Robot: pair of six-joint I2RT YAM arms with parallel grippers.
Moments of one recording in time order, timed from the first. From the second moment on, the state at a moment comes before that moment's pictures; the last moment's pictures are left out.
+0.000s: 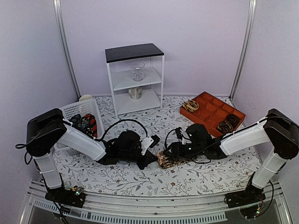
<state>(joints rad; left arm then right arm) -1.02 1.83 0.77 0.44 0.16 -0.16 0.89 1.64 0.68 0.30 -0.22 0.85</state>
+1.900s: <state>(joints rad) -1.04 1.92 0.81 0.47 0.28 0.04 0.82 1.80 0.51 0.83 -0.46 0.96</state>
